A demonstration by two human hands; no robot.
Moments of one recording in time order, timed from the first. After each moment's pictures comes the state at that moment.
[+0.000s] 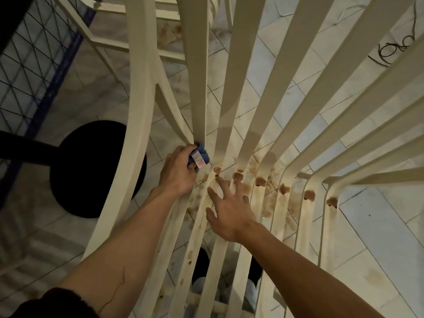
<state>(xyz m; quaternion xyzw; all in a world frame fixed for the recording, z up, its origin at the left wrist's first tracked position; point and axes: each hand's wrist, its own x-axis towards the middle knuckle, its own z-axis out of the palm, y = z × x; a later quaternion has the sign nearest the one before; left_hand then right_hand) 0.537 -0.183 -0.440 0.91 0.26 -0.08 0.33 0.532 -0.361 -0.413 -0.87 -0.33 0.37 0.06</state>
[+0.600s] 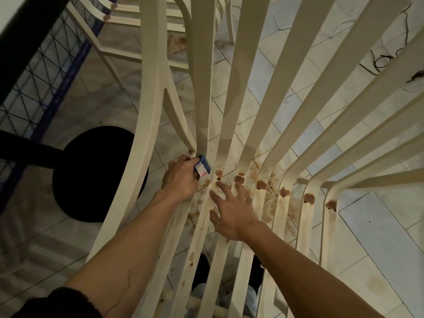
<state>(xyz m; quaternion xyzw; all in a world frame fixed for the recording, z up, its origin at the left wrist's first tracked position) 0.529 -0.184 -0.434 0.93 0.23 -0.14 0.24 0.534 -0.362 -0.414 -0.86 -0.33 0.39 0.04</state>
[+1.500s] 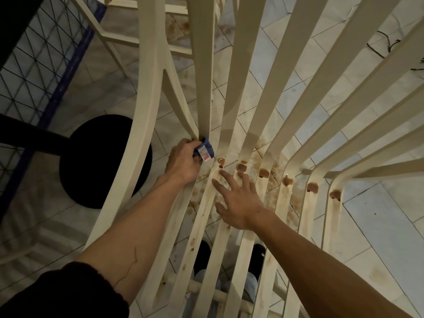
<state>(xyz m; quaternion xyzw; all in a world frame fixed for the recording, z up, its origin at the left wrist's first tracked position) 0.536 -0.192 -0.418 0.91 0.26 -0.11 0.31 0.538 -0.379 -0.425 -0.85 -0.37 0.38 0.05</state>
